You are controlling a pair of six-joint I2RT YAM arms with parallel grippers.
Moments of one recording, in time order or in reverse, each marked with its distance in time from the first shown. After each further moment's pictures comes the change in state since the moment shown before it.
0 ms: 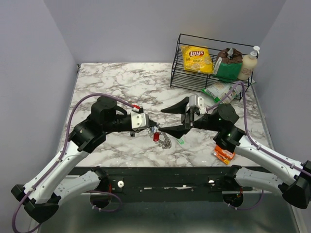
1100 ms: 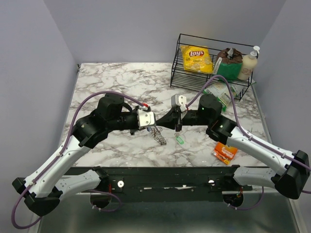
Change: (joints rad) left arm -0.058 0.081 0.123 -0.217 -0.197 0.098; right arm 0.000 0.155 0.143 -0.294 -0.063 -0.167
